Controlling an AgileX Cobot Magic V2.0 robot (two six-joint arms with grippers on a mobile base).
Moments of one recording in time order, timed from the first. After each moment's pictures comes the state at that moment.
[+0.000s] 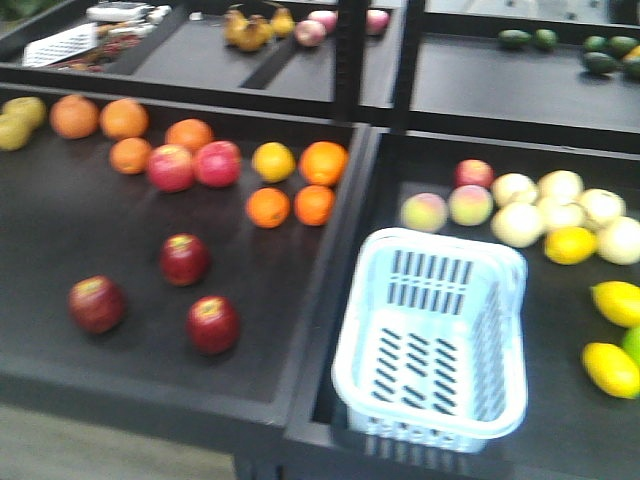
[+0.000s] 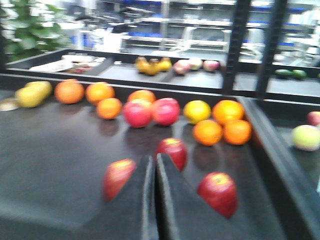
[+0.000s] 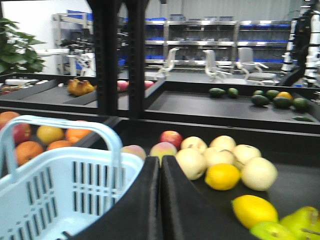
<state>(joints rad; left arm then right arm) -0.06 -0.01 0.03 0.09 0.12 -0.18 -0.01 -0.01 0.03 0.01 0.03 -0.06</state>
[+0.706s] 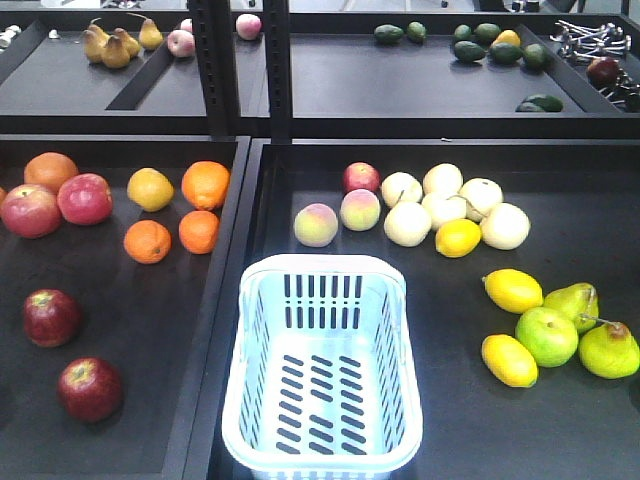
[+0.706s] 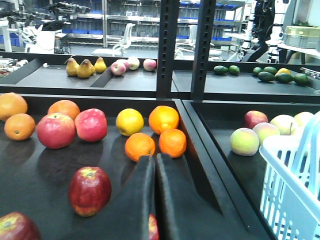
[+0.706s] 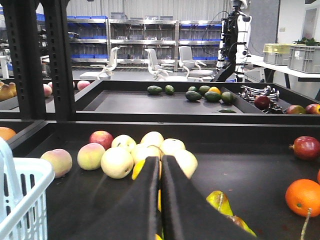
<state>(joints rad) -0.06 -0.01 0.03 0.09 0.12 -0.18 -0.01 -0.01 0.03 0.01 0.03 -0.06</state>
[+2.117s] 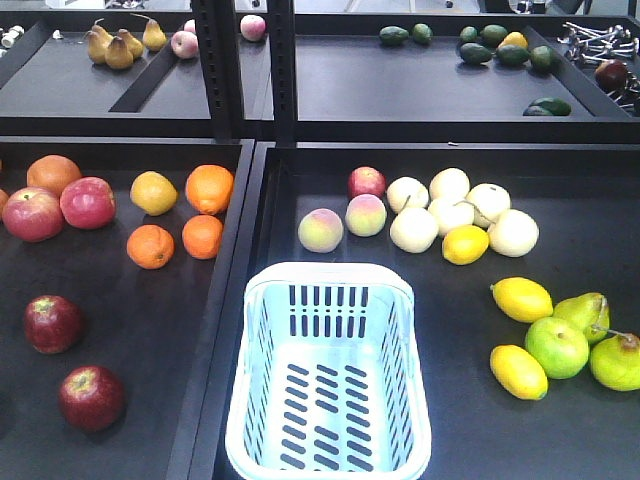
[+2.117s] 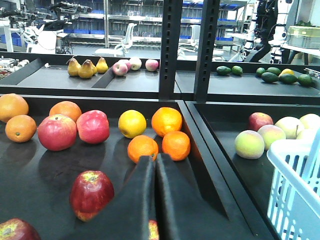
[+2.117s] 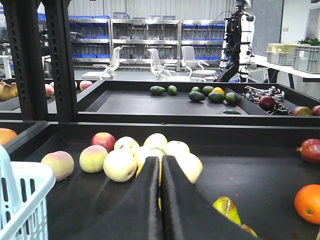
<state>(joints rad) -0.06 -0.01 0.03 0.09 0.12 -0.18 -0.01 -0.01 0.03 0.01 0.03 -0.06</state>
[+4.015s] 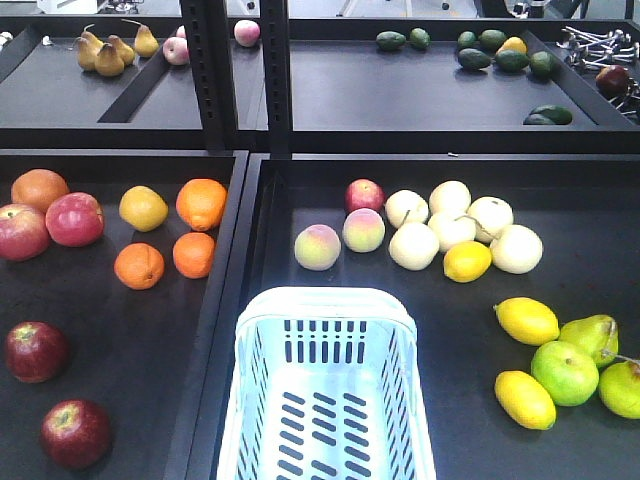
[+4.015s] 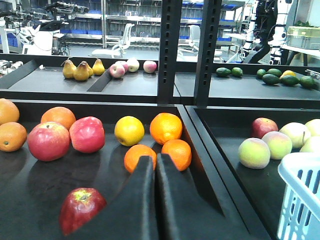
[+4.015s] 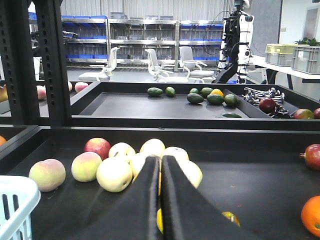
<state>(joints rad) -0.06 -0.01 0.03 0.09 0.12 -0.18 -0.01 -0.01 0.03 0.01 0.03 -0.06</state>
